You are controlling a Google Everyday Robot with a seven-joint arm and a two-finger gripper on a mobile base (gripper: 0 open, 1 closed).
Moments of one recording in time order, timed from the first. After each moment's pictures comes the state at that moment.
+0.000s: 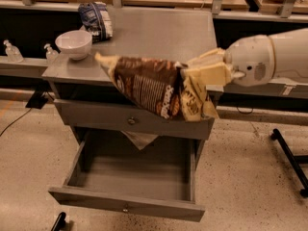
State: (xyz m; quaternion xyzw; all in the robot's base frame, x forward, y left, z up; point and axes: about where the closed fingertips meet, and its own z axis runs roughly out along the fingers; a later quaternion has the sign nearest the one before) arm 0.503 -0.085 0.967 -0.50 0.63 0.40 0.44
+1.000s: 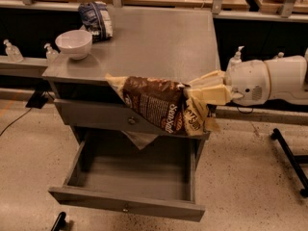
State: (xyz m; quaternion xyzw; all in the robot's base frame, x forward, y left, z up) arm 0.496 -0.098 0.914 -0.49 0.64 0.42 0.43
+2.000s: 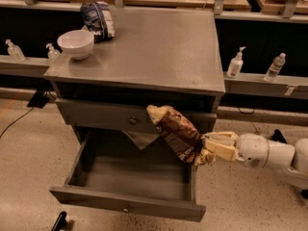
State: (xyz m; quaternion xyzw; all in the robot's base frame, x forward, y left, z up) arm 0.496 -0.171 0.720 -0.36 0.62 0.45 0.53
